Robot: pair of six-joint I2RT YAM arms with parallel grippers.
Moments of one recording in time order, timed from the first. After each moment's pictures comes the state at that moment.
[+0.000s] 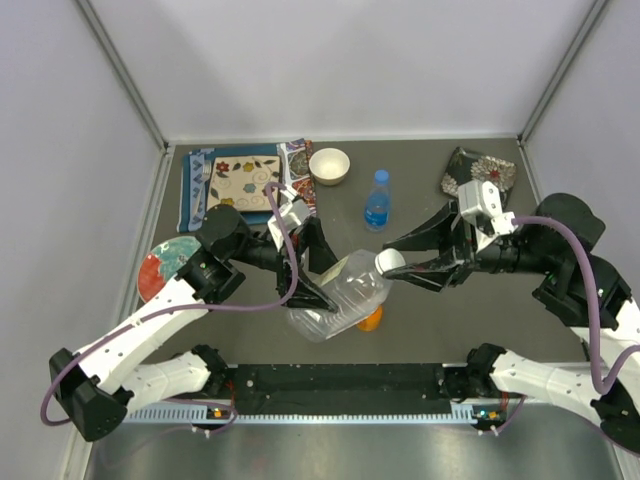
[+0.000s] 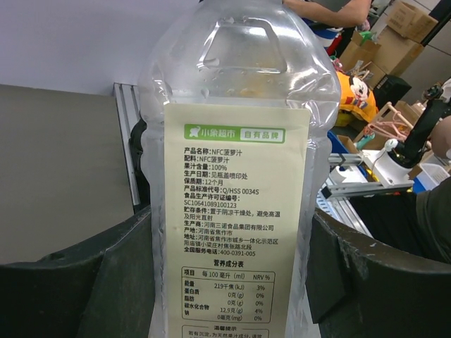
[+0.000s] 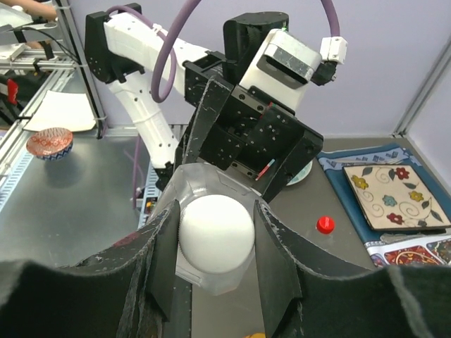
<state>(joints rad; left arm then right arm) -0.73 1.01 0.93 0.31 1.19 -0.59 0.84 0.85 1.39 -0.48 -0.68 -0.02</state>
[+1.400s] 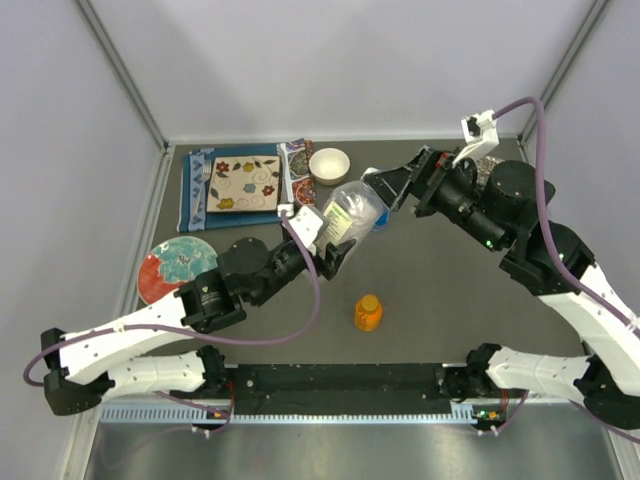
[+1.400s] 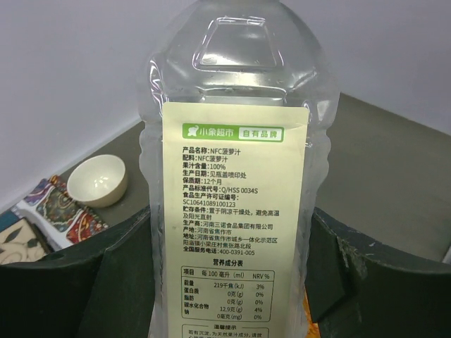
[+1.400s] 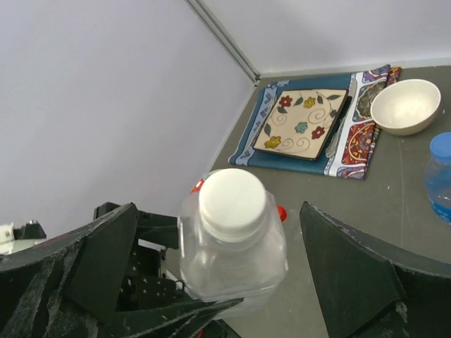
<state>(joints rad) -1.14 0.94 0.99 -0.02 -0.30 0.07 0.84 1.03 1.51 -0.51 0.16 0.63</state>
